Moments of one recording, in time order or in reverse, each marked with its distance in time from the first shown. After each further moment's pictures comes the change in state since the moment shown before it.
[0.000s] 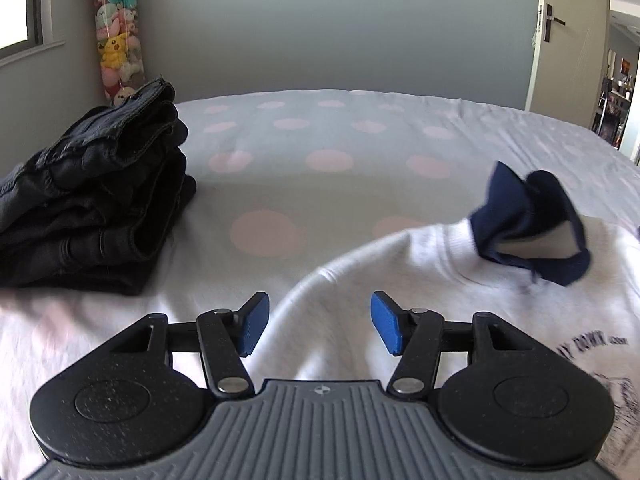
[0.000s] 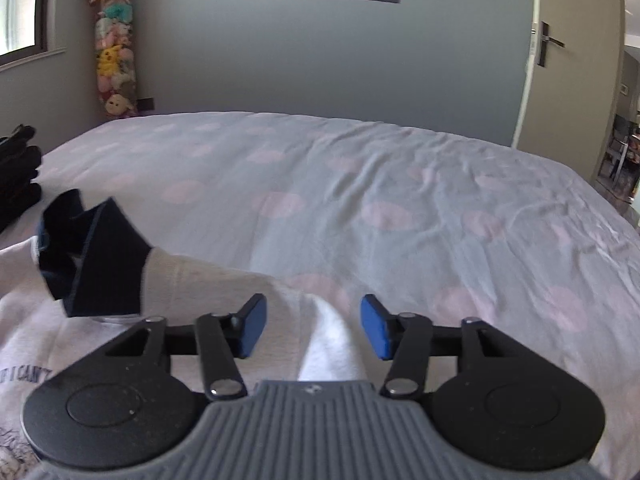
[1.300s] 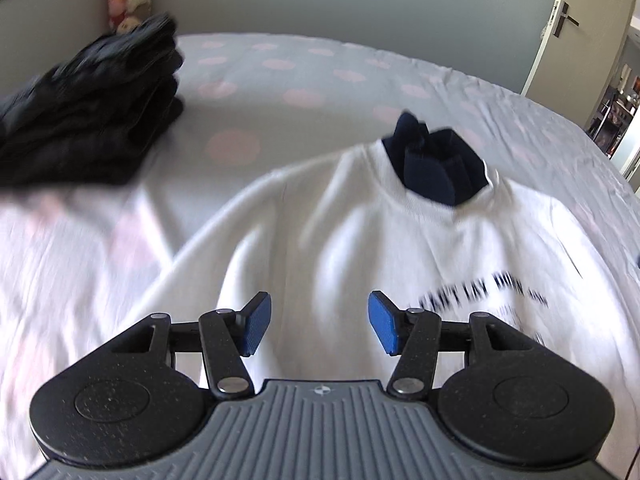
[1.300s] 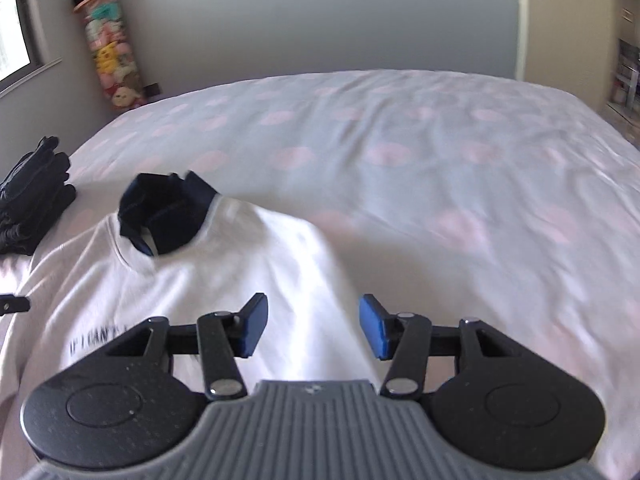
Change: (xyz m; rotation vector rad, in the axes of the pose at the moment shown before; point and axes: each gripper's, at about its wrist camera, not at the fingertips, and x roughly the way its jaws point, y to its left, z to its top) left arm -0.052 -0.041 -0.029 -0.159 0.181 -0.068; right arm -0.087 -0.034 -0.022 0.174 0.152 0.029
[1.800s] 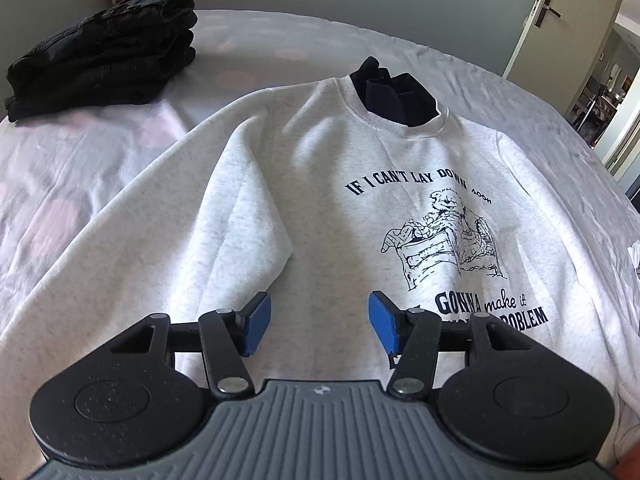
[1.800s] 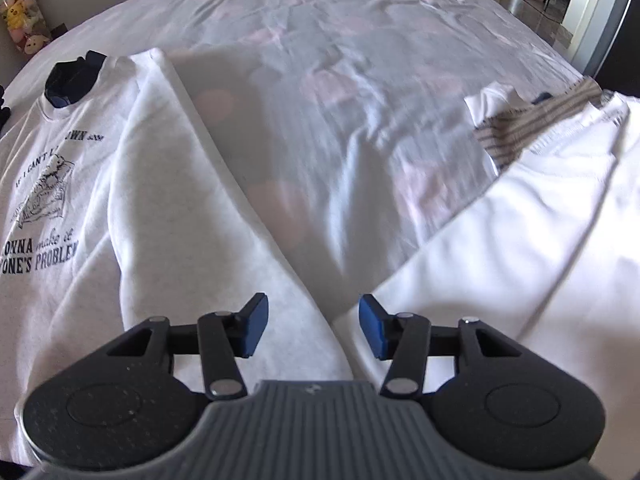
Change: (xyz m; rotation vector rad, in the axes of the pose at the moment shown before) left arm -0.068 -0.010 -0.095 0.000 0.022 -0.039; right arm -0.140 -0.111 -0.155 0.129 0.321 -0.217
